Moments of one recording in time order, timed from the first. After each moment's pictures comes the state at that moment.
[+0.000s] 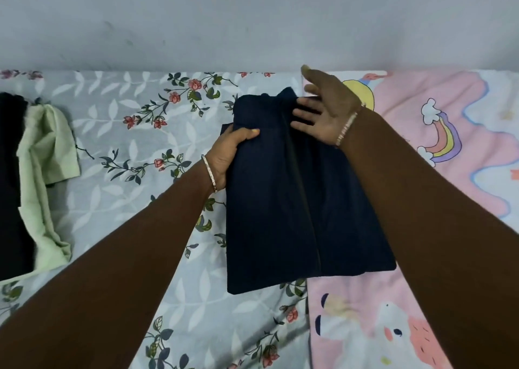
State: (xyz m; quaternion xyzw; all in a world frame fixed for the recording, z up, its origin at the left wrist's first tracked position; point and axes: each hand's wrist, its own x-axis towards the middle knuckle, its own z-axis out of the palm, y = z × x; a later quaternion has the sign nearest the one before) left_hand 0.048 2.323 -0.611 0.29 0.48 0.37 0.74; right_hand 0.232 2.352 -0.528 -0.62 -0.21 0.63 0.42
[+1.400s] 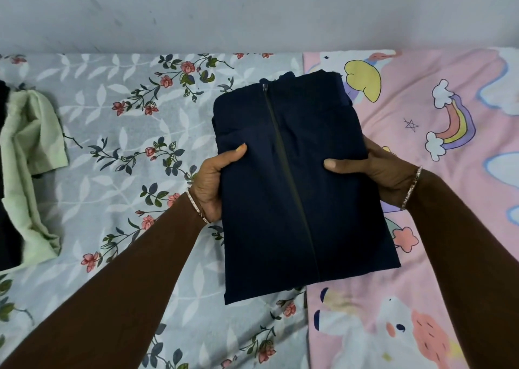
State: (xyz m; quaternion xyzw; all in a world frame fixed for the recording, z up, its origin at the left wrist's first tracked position) left_hand 0.045 2.260 -0.622 0.14 0.42 0.37 0.82; right_hand 0.325 2.262 -0.595 -0.56 -0.38 0.66 0.31
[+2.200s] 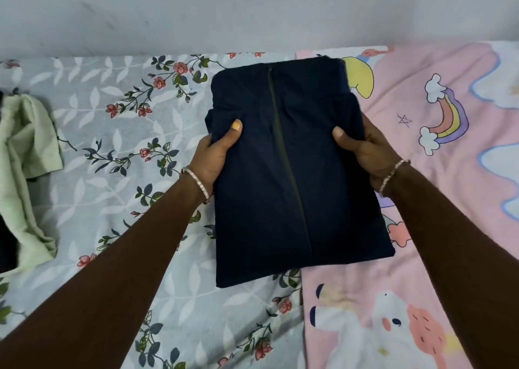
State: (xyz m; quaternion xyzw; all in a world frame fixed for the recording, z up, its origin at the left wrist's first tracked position) left_hand 0.053 2.288 -0.615 0.32 0.55 0.40 0.66; right_hand 0.330 2.277 -0.618 -0.60 -0.42 0.54 0.42
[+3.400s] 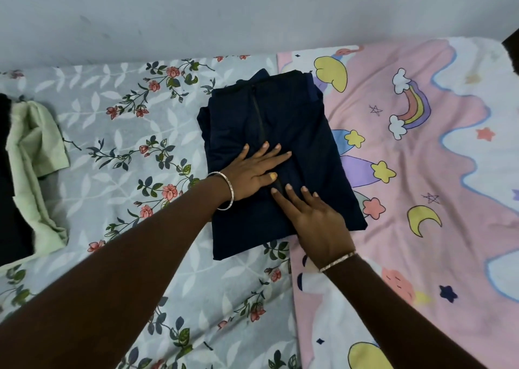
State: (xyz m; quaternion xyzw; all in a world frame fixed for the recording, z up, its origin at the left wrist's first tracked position) left_hand 0.089 2.265 -0.639 0.86 0.38 -0.05 0.34; right_hand 0.254 2.126 -0.619 -0.60 -0.80 0.04 -0.03
